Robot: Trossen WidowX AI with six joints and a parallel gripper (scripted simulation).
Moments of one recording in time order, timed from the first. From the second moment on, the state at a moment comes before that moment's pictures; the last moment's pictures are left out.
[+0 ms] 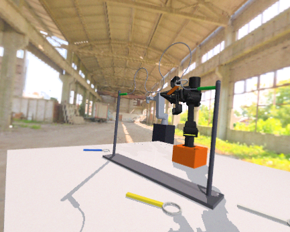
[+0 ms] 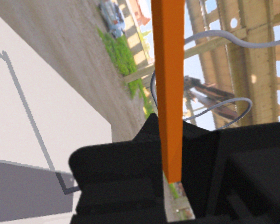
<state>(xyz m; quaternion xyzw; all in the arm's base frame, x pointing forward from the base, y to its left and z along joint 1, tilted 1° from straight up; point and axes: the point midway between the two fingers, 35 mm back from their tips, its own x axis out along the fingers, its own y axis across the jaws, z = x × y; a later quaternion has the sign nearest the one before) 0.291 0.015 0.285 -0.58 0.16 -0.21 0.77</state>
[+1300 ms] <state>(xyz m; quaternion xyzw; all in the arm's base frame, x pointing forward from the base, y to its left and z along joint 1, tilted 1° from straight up) 0.302 0.069 0.198 -0.31 0.17 -0.12 0.93</state>
